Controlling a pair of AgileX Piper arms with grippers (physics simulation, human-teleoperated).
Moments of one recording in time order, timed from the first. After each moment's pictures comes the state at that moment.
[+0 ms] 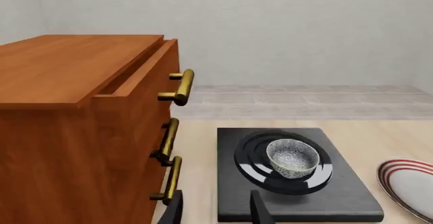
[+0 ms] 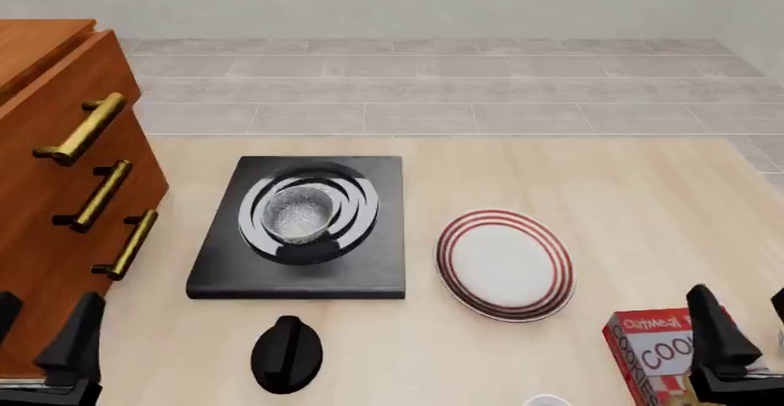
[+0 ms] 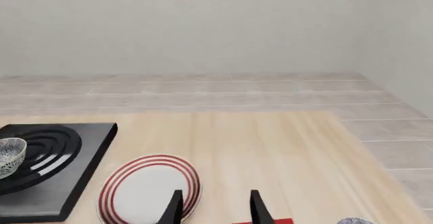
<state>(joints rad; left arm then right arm) 0.00 0.00 0.00 0.00 0.00 -0.04 0.06 -0.06 0.06 0.00</state>
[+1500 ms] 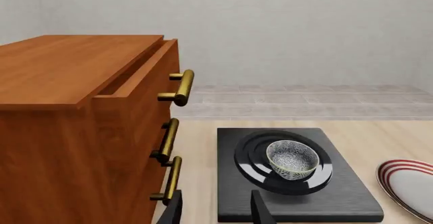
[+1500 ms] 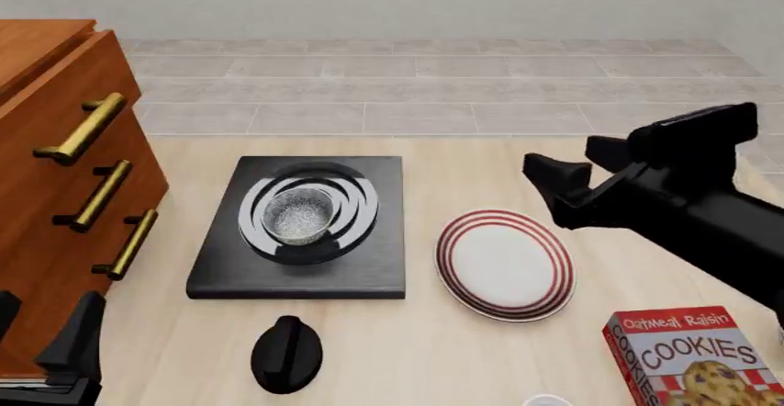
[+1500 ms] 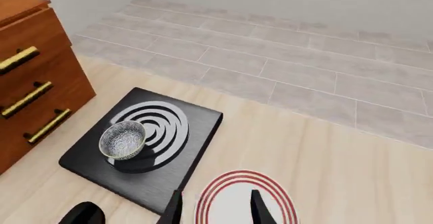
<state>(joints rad) 0.00 0.01 0.00 0.00 0.00 0.43 0.93 -0.68 0.09 0.04</state>
